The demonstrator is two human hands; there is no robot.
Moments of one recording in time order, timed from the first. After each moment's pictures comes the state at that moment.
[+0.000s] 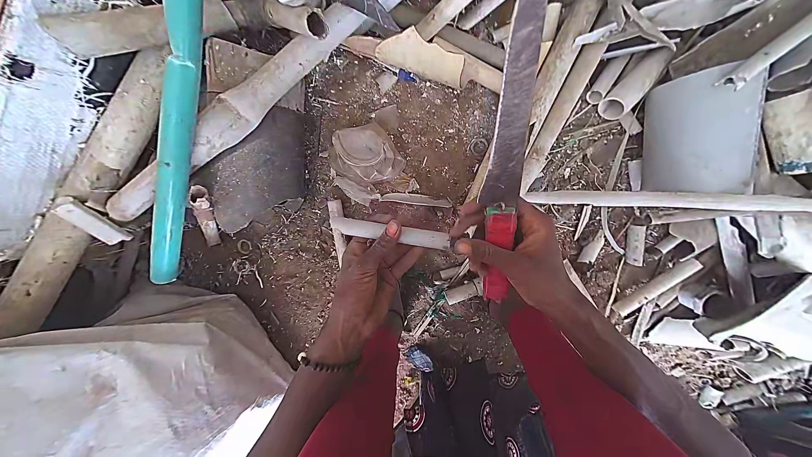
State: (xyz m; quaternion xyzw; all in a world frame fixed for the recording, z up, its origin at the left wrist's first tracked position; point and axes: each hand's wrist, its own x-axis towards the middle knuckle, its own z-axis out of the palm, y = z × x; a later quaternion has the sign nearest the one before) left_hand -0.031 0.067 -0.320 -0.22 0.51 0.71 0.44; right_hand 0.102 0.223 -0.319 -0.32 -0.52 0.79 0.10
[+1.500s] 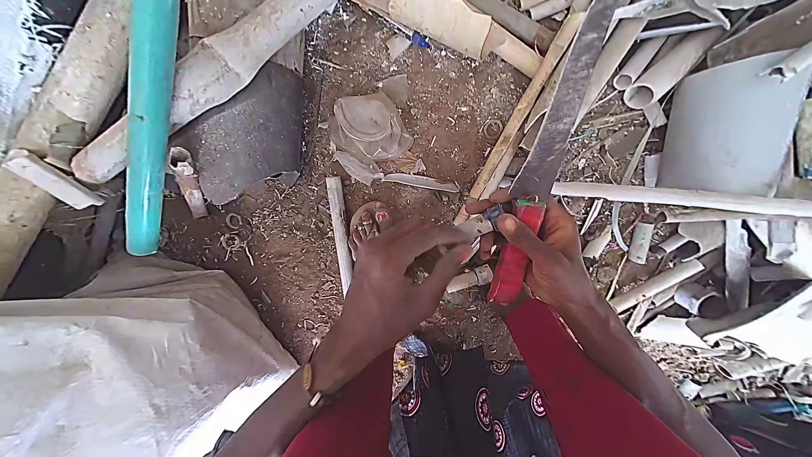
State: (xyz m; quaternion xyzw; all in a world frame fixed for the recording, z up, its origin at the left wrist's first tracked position) left_hand -0.021 0.060 -0.310 0.39 0.73 0.48 0.29; right_hand 0.122 0.221 -0.342 -0.29 -0.48 0.82 0.13
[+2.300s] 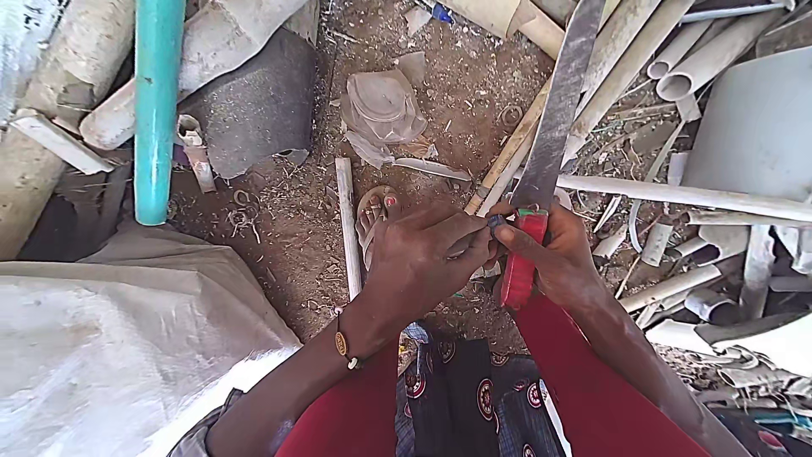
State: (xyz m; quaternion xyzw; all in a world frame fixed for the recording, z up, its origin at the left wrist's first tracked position) left_hand -0.013 0.071 -0.320 0.46 0.79 0.38 0.15; right_hand 0.127 0.215 -0.339 -0.28 -0.50 0.81 0.07
